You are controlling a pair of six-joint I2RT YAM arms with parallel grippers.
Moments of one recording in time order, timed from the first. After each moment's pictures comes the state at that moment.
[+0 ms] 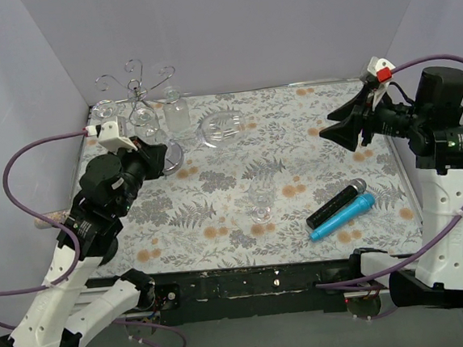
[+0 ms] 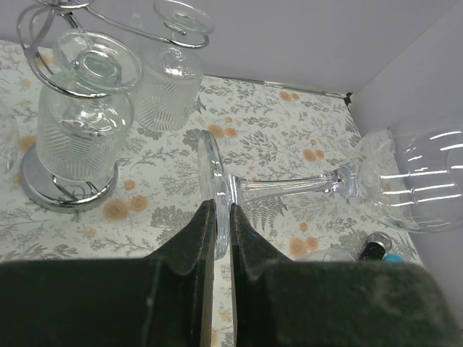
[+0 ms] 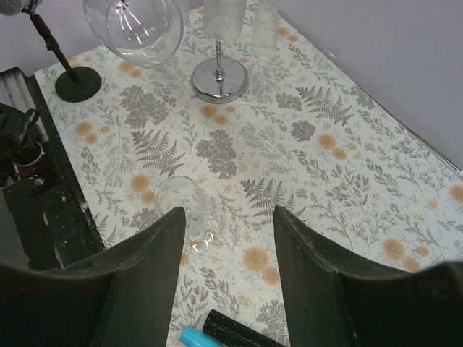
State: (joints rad) left arm -0.57 0.81 1.15 -0.47 -0.27 -0.48; right arm -0.08 1.11 1.68 -1.03 -1.08 -0.40
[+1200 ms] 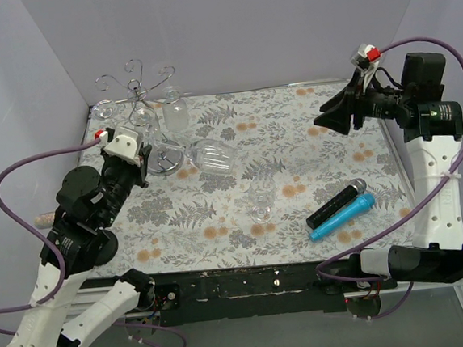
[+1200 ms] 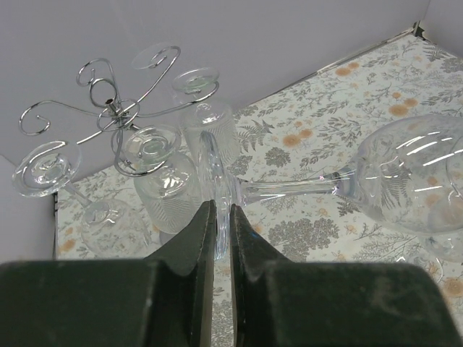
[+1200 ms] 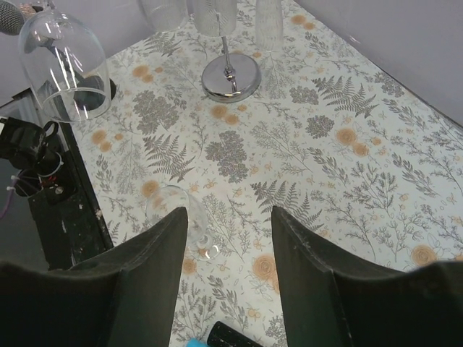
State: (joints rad) left arm -0.57 0.73 1.21 -0.50 -0.19 0.17; right arm -0.08 1.27 1.68 -0.96 -1.13 -0.34
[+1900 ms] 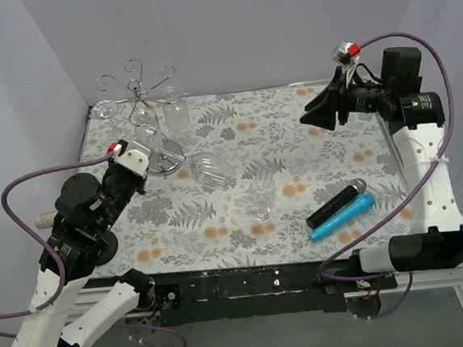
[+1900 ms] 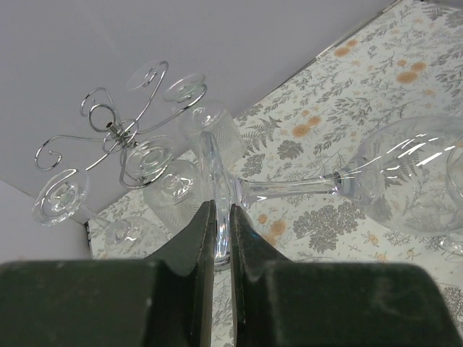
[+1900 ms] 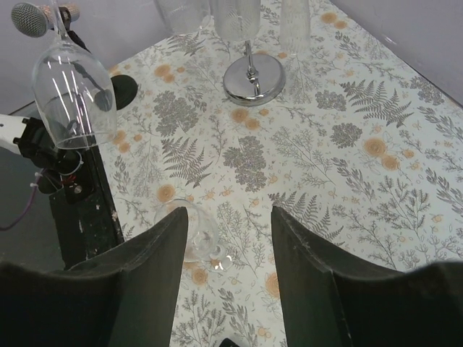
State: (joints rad) left arm -0.57 0.69 1.18 -0.50 -0.10 0.38; right arm 0.01 1.34 1.68 -0.88 -1.12 -0.28
